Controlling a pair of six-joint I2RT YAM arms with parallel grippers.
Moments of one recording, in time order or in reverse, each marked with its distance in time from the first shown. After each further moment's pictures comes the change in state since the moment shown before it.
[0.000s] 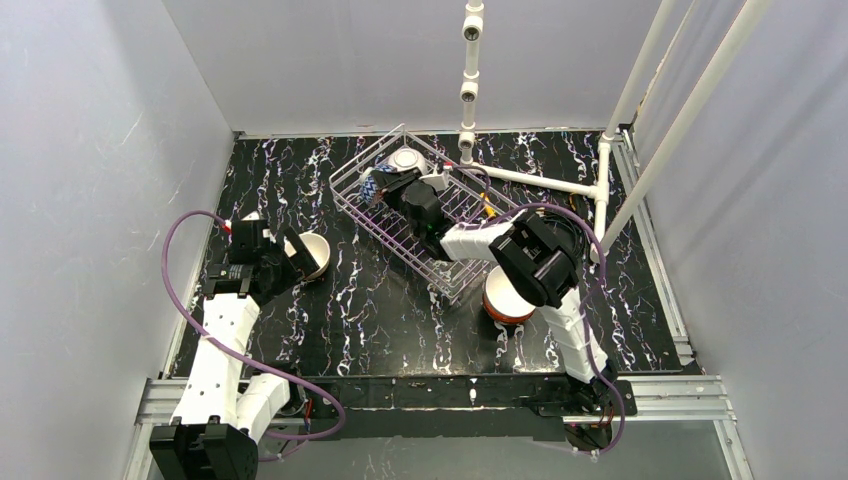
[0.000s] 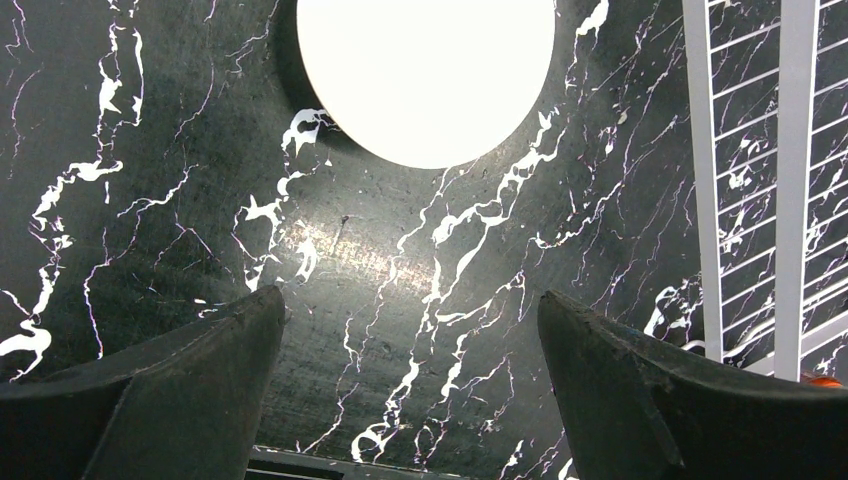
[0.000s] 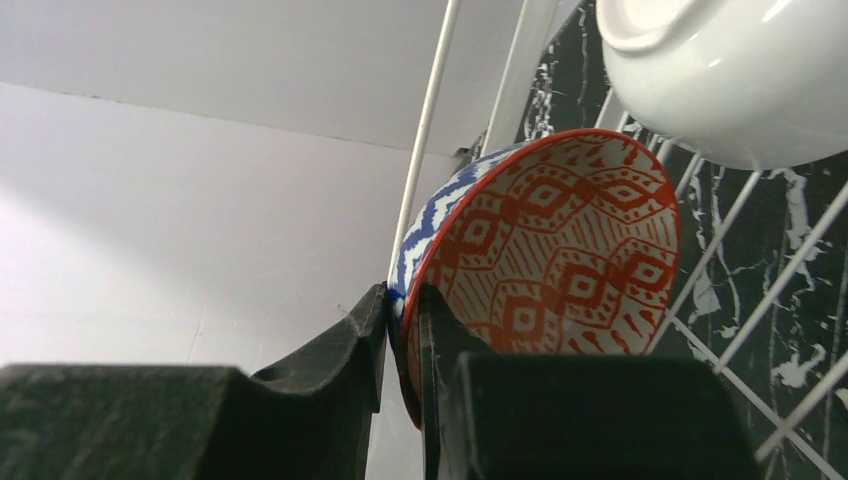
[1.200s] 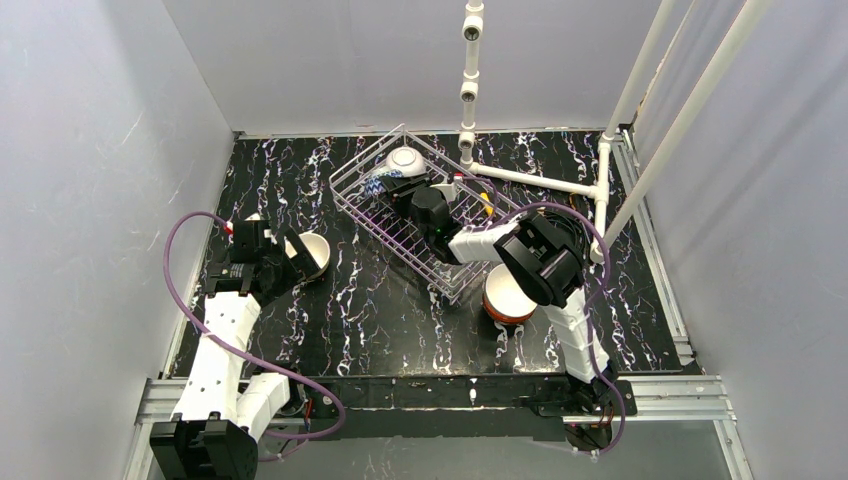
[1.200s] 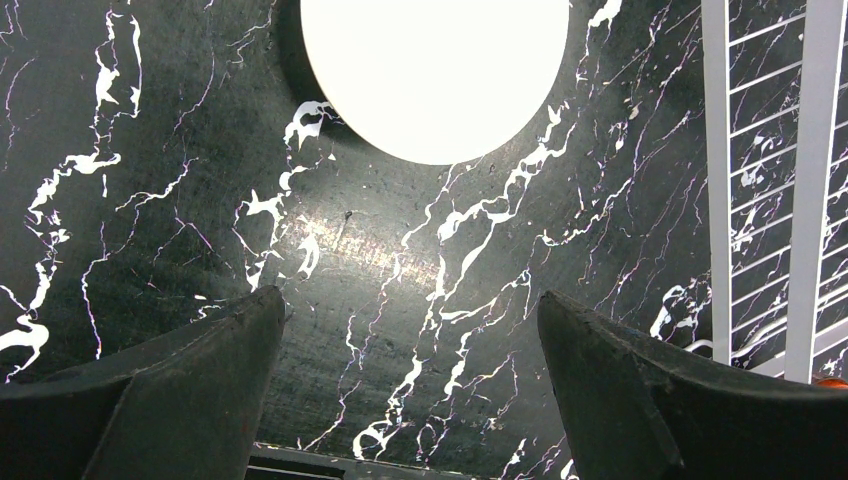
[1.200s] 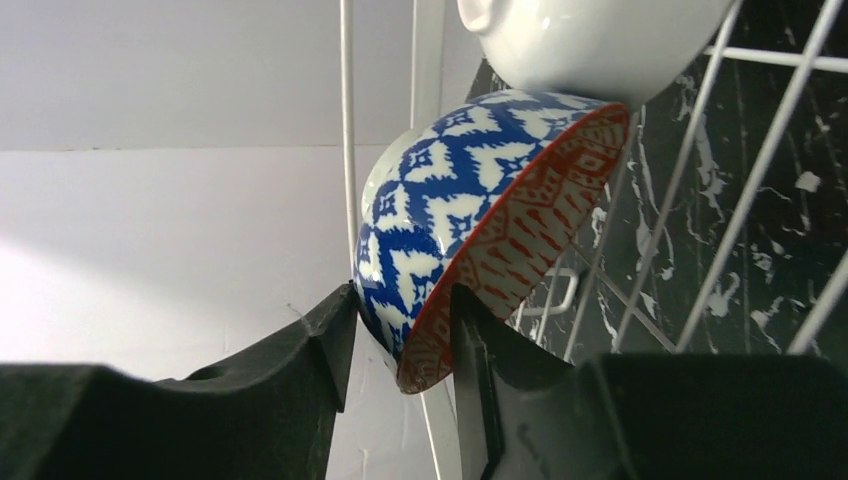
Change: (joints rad) left arm 0.000 0.011 -0.011 0.000 0.000 -0.003; right arm -0.026 -0.041 -0.085 -0.069 -0.040 0.185
